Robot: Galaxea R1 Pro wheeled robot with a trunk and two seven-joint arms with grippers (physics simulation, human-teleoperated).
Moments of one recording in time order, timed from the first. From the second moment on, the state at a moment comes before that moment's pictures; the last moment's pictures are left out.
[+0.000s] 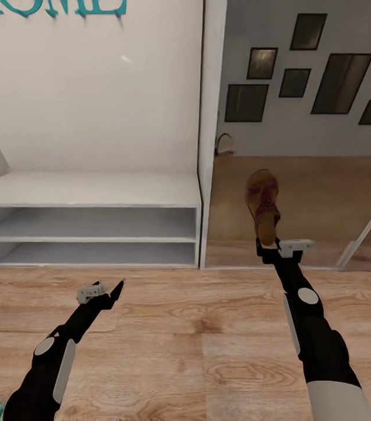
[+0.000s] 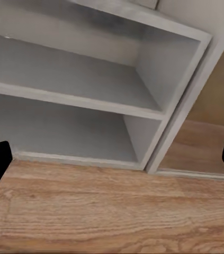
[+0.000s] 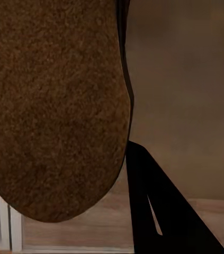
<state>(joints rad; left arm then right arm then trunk) -0.35 -0.05 0.33 -1.22 0.07 0.03 -0.49 -0.53 0.03 -0.18 -1.35 0.24 0.04 0.09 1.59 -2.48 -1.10</state>
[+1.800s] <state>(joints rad) -0.35 -0.05 0.33 -1.20 0.08 0.03 -0.49 -0.53 0.03 -0.18 -1.36 0.24 0.05 0.09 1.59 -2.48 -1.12</state>
